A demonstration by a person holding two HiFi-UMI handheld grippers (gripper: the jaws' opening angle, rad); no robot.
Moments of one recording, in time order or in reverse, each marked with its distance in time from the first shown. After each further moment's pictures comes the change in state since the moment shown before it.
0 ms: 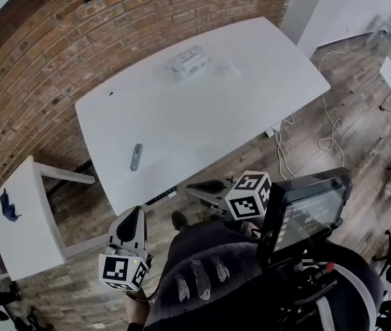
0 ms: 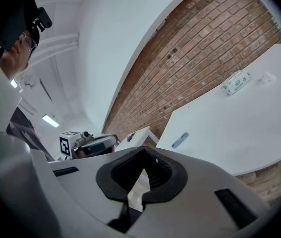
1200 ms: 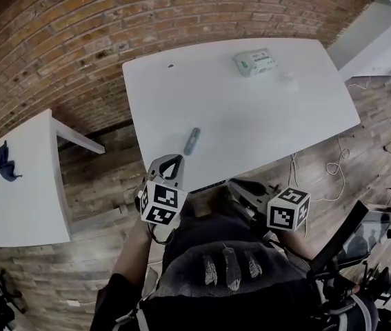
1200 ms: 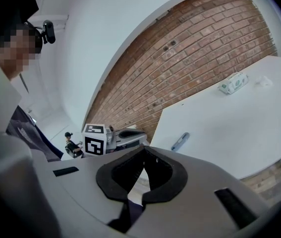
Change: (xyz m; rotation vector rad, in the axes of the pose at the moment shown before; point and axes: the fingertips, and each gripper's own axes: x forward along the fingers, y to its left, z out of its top) left arm 0.082 0.139 -0.061 0.216 0.205 -0.026; right arm 0.084 0.018 0.006 0.007 0.025 -0.232
